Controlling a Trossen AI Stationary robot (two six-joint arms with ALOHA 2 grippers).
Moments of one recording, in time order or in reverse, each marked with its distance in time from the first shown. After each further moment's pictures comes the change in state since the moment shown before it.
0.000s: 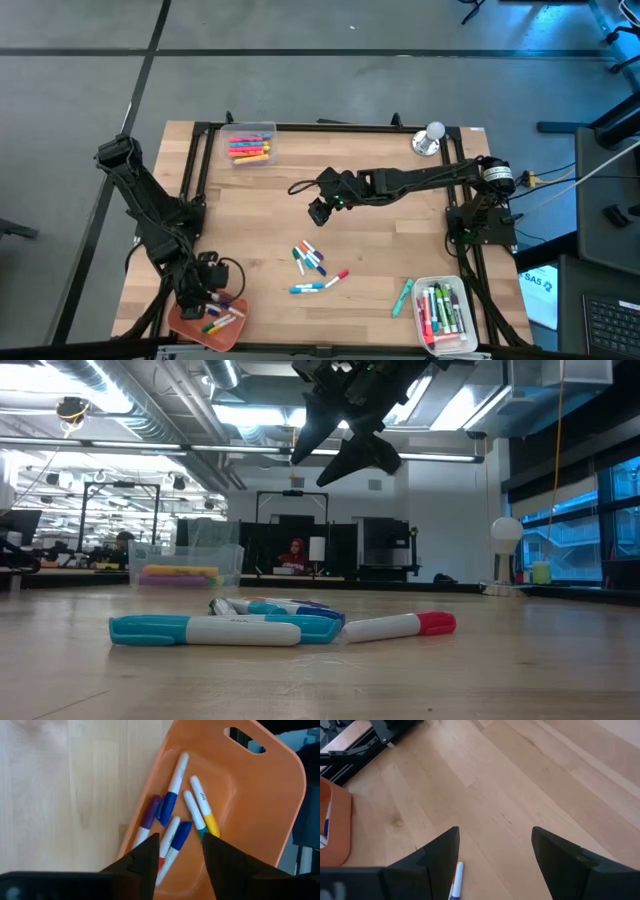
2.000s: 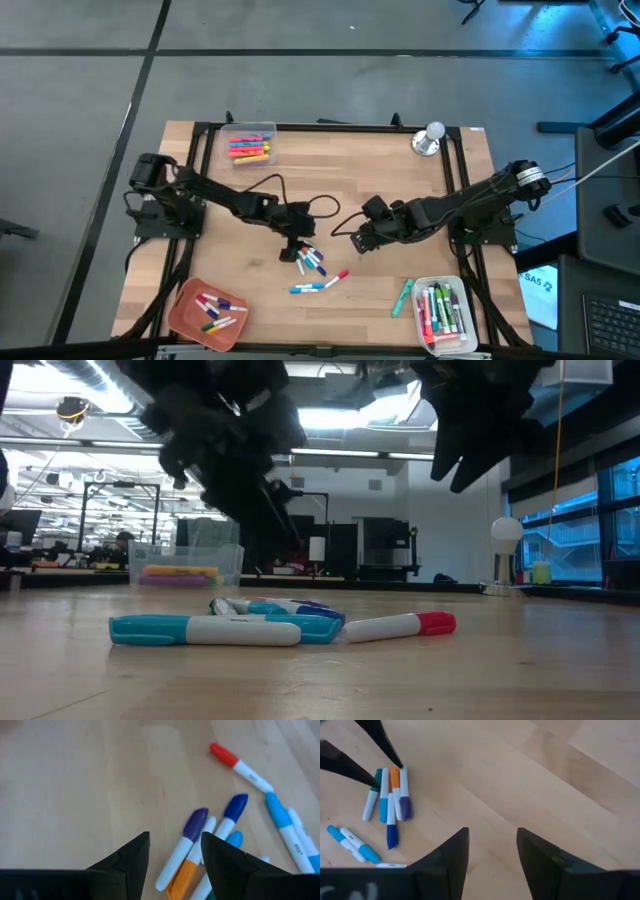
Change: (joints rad) left arm 0.880 0.462 0.099 0.644 0.112 1.096; right arm 0.293 -0.241 -0.248 -0.382 0.182 0.503
